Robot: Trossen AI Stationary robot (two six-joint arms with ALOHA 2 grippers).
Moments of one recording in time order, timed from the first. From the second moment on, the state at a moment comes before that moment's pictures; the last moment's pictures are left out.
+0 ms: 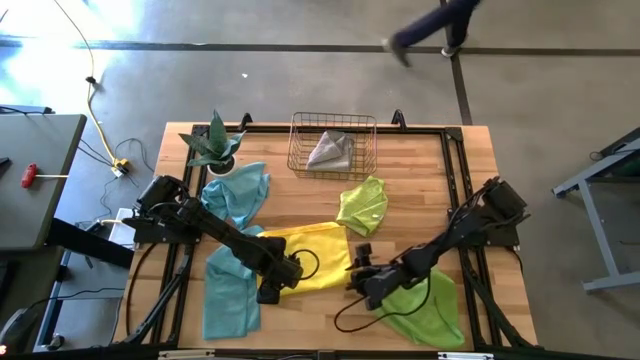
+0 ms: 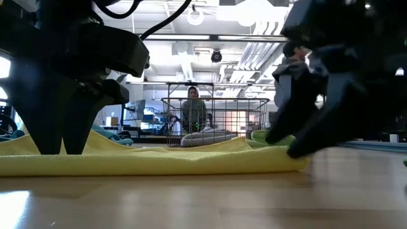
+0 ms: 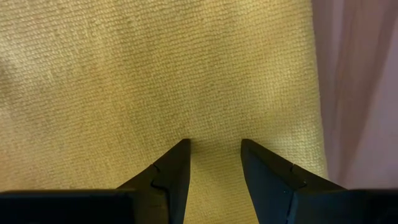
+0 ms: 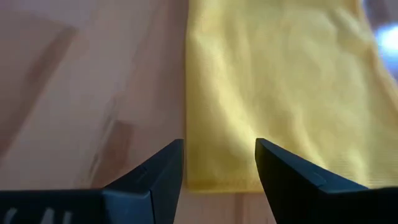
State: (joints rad) left arm -0.33 1.85 1.12 -0.71 0.01 -0.39; right arm 0.56 1.83 0.87 0.09 0.41 0.11
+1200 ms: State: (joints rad) left arm -0.34 1.85 1.13 -0.40 0.16 -0.44; right arm 0.62 1.73 0.87 -0.34 0.40 0.21
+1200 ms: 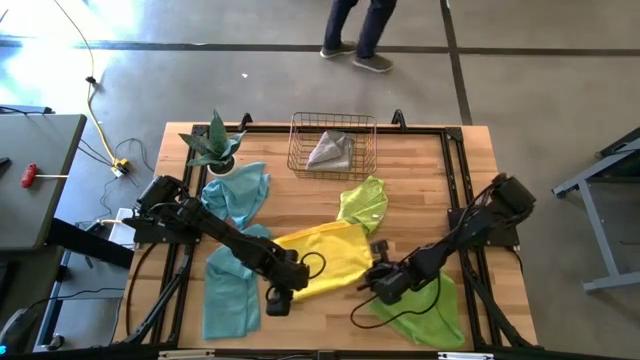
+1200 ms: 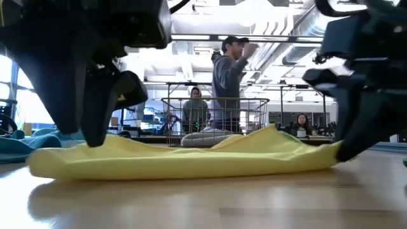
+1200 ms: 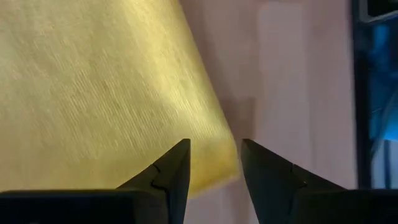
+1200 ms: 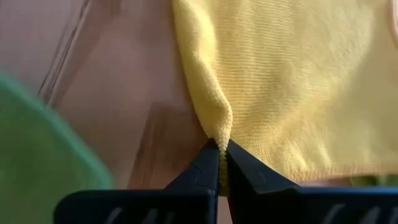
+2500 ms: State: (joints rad) left arm -0.58 1.85 1.27 -0.40 0.20 -0.62; right arm 0.52 2.08 1.57 -0.78 0.46 -0.36
